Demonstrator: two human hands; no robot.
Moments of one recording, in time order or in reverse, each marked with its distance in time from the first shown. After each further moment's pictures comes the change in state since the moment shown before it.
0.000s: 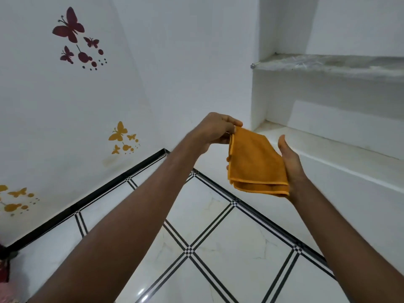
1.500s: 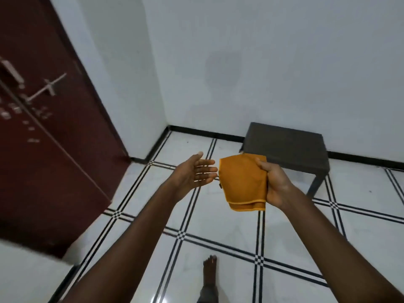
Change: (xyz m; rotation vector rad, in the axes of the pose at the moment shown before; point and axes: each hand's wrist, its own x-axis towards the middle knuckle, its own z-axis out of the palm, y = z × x) left_hand -0.808 0.145 0.999 0.110 -2.073 -0.093; right_hand -1.112 0.393 -0.422 0.959 1.717 -0.845
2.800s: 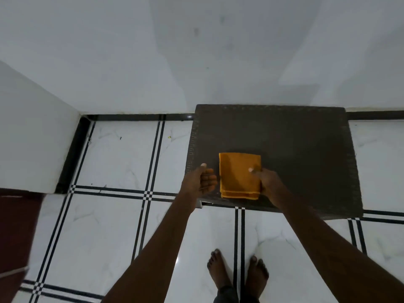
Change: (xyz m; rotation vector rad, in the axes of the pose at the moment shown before) left_hand 0.864 -0.107 0.189 0.120 0.350 -0.450; right_hand 0.767 -0.191 -0.435 -0.233 0.331 0.363
